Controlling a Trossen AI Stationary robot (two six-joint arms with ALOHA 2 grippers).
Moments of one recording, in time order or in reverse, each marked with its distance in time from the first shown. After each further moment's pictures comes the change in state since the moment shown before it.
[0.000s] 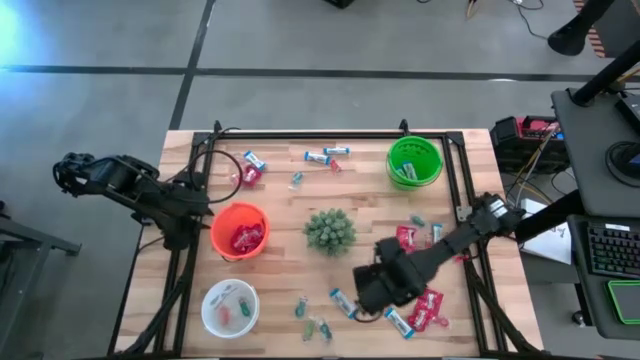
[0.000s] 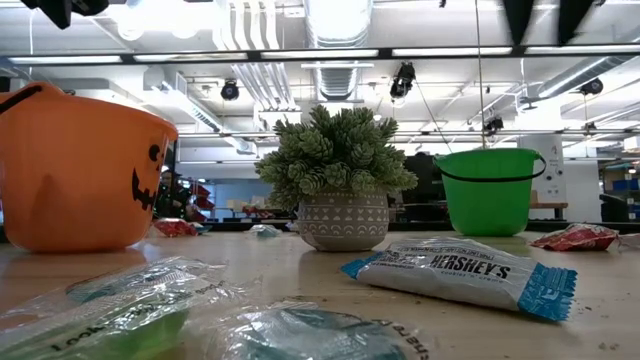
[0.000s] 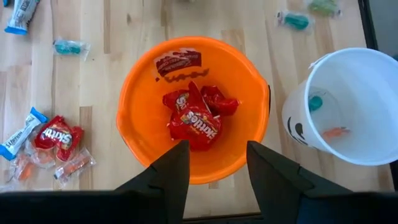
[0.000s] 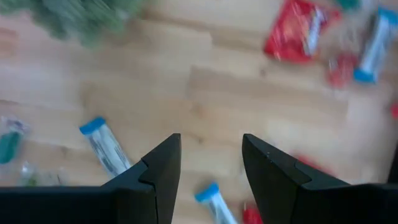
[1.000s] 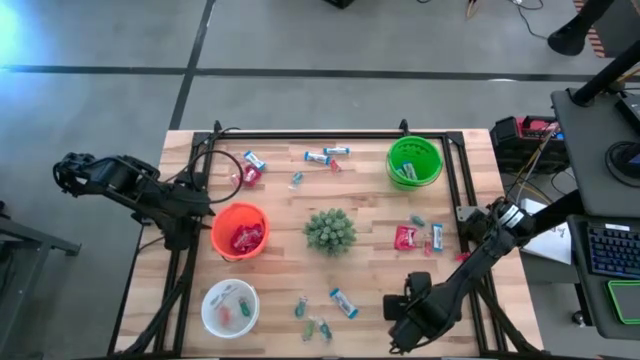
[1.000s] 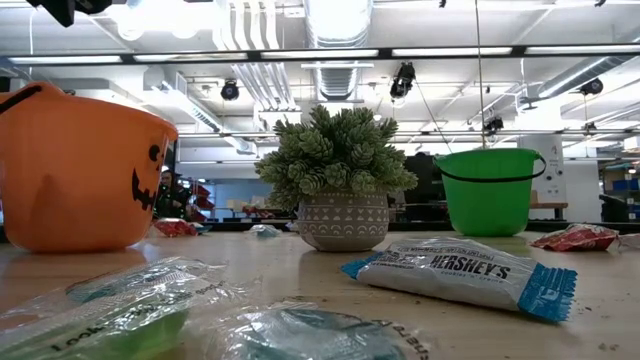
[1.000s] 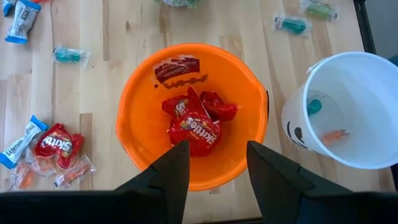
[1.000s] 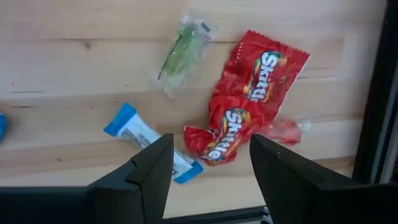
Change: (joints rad) left arm 0.000 0.004 -0.001 0.021 -0.001 0.016; right arm 0.233 -0.048 -0.333 0.279 -0.267 0.417
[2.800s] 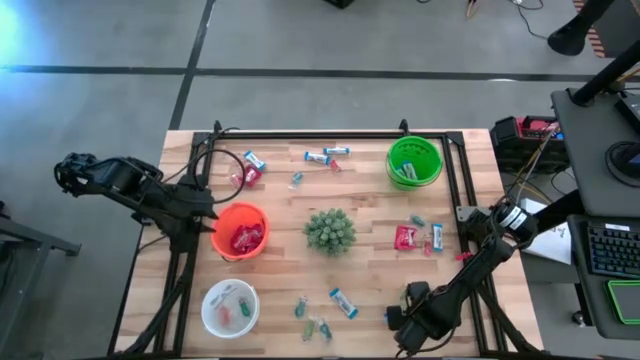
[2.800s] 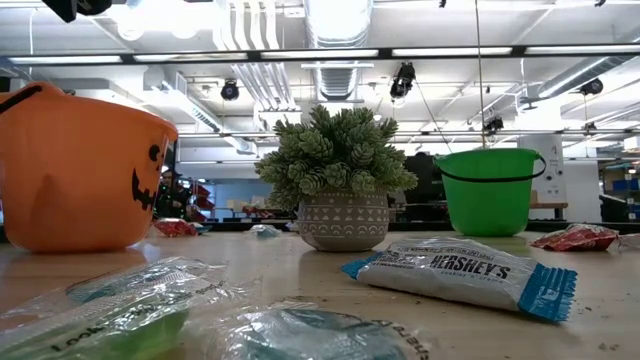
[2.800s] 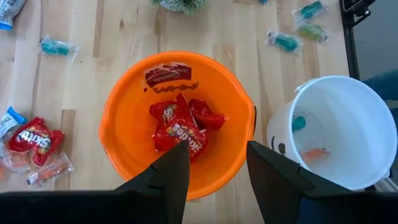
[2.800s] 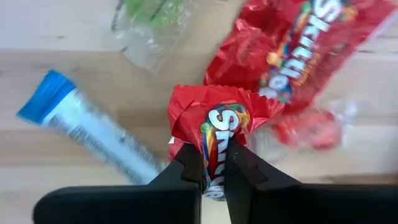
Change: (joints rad) left arm 0.000 0.022 0.000 0.043 0.023 -0.106; right arm 0.054 -0.006 -0.250 0.357 -0.084 -0.017
